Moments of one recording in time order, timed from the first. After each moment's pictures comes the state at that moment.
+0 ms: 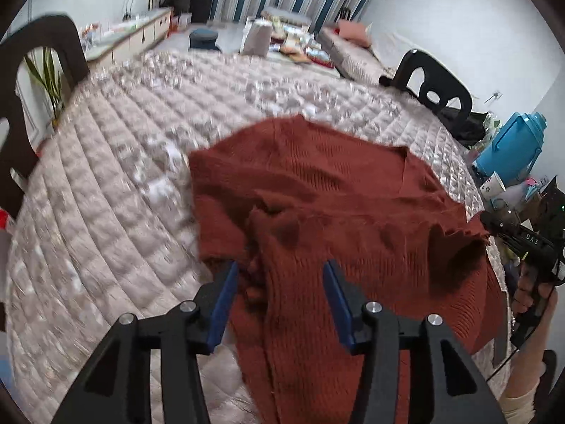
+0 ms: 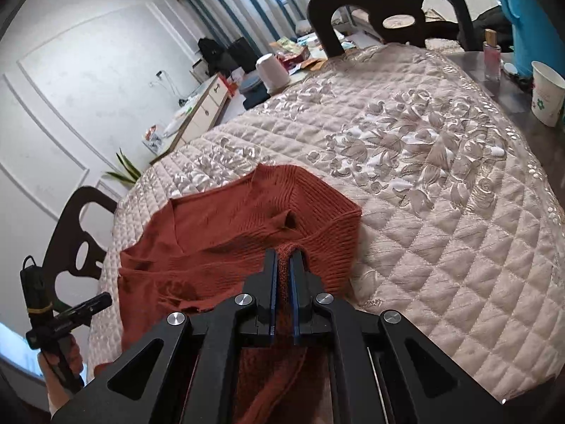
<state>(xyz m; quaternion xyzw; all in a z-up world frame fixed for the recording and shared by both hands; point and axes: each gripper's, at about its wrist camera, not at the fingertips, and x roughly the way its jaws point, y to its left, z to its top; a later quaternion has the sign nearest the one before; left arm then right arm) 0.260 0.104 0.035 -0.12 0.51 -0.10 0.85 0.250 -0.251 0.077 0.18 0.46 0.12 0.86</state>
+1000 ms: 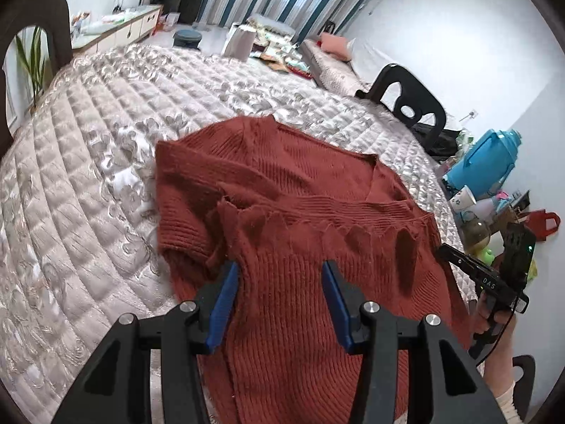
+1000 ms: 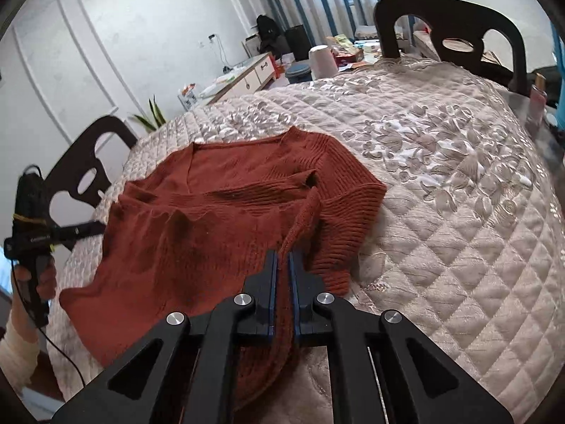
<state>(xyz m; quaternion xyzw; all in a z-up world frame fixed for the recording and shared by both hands) 0.252 0.100 0.033 -0.18 0.48 -0.14 0.85 0.227 -0.232 0.053 0.06 0.45 0.20 0.87</state>
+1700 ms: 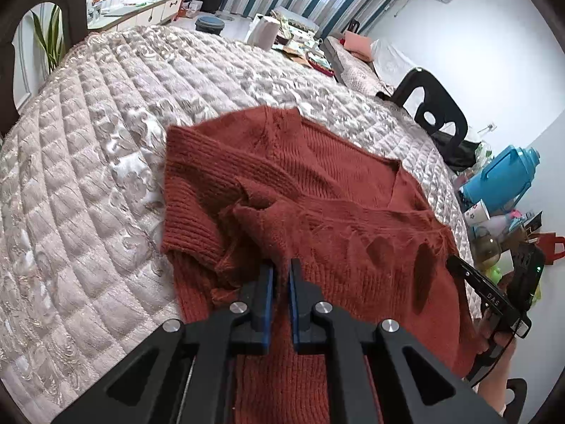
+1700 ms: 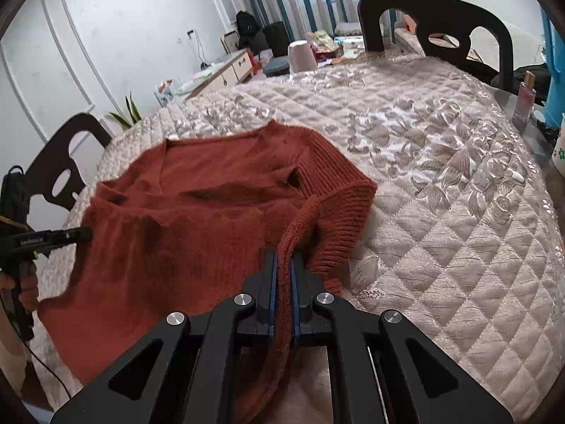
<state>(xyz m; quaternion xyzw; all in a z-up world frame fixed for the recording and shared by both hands) 0.262 0.103 0.023 -0.20 0.49 -0.10 0.84 0.232 -0.228 0.051 0.07 0.44 0.16 0.88</state>
